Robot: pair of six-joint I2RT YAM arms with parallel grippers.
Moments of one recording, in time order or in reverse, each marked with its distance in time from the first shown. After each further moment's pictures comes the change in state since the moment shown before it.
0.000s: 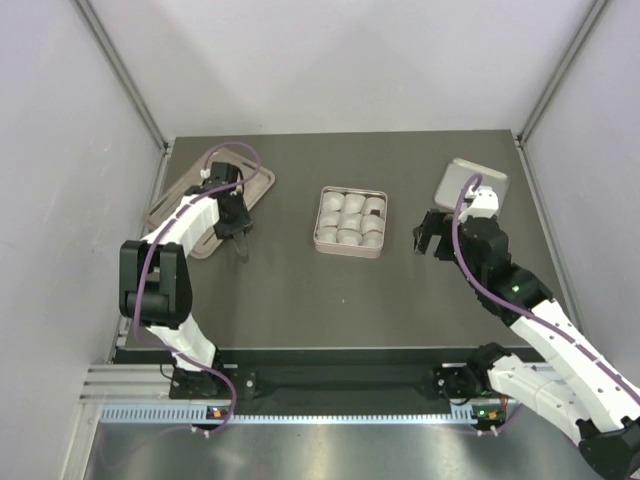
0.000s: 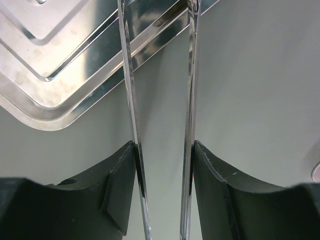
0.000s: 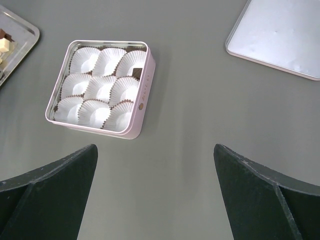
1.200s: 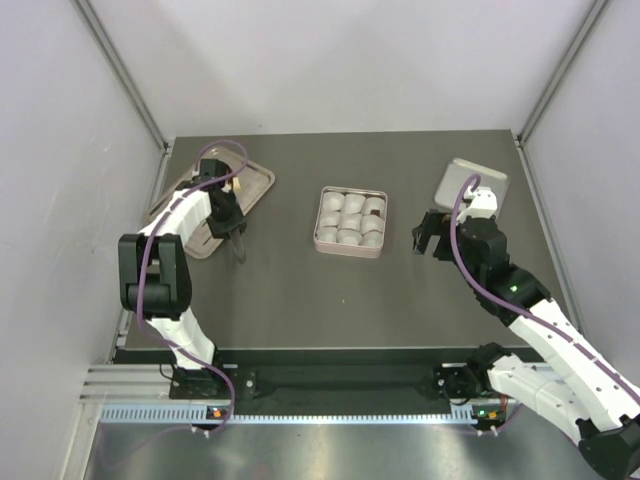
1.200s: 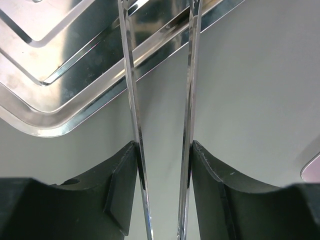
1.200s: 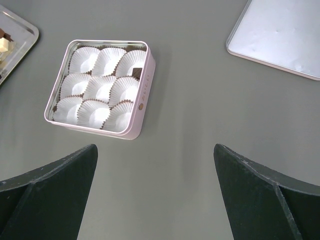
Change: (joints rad) left arm 0.076 0.062 0.063 -0.049 0.104 -0.003; right arm 0.000 0.005 -0.013 0.018 0.000 0.000
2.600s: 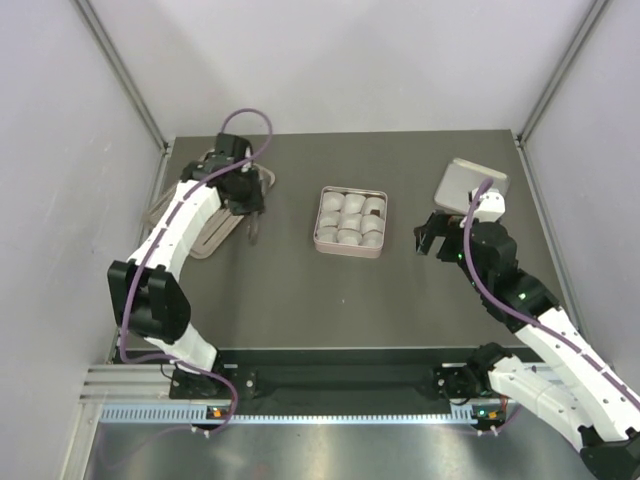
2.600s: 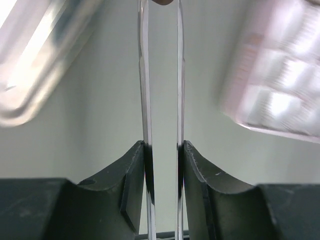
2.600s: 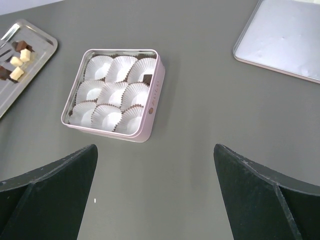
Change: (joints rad) left arm -0.158 -0.148 0.201 -0.199 0.051 0.055; right arm 0.000 -0.059 0.000 -0.006 -0.020 0.021
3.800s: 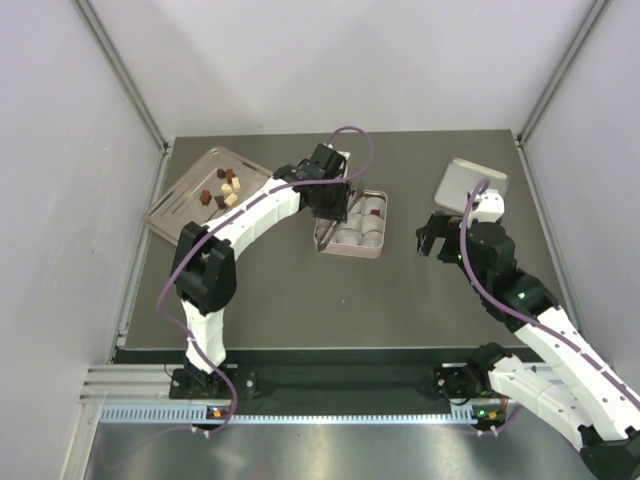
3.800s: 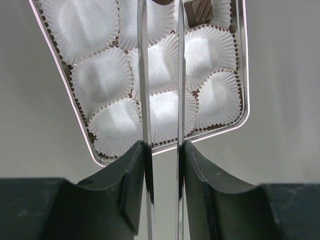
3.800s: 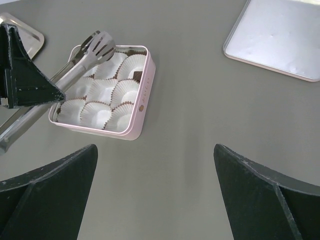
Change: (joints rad) left arm -0.433 0.330 0.214 0.178 0.057 0.025; right arm 0.000 0.003 0.000 -0.022 0.026 -0.020
